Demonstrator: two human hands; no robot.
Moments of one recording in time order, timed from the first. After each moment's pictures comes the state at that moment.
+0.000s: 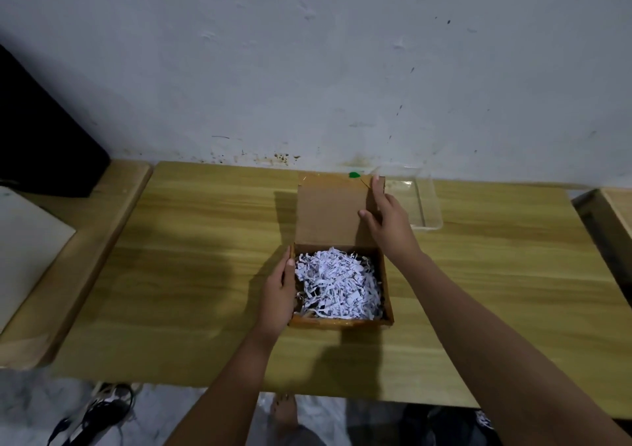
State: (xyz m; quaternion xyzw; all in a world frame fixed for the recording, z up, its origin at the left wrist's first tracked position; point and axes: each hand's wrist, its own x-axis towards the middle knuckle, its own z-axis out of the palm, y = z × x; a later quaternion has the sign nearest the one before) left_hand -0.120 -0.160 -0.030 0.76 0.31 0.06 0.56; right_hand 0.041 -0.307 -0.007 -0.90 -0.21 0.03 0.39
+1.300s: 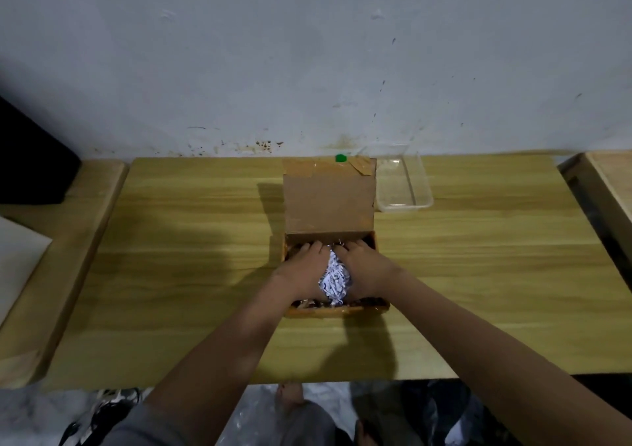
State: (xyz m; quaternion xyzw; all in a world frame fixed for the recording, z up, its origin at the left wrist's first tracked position) left_hand -0.061 -0.165 -0.042 0.96 -0.10 -0.23 0.09; right_hand -0.019 -0.305 -0.025 -0.89 -0.40 0.22 0.03
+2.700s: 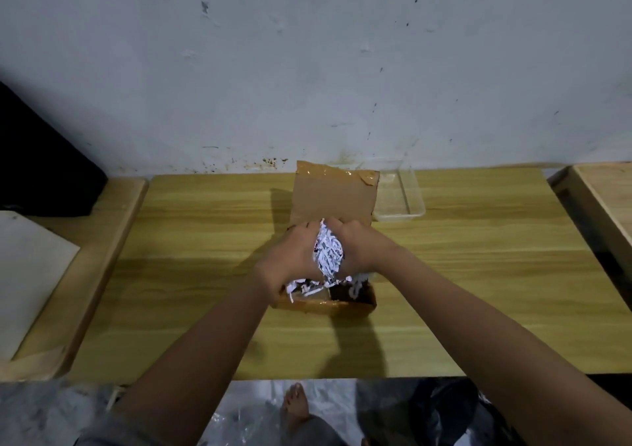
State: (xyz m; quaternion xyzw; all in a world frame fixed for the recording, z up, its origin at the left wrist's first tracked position) left_hand -0.063 -0.151 0.024 0.95 0.00 -0.13 0.27; right_hand -0.007 -0.297 0.038 -0.90 -0.36 0.21 0.14
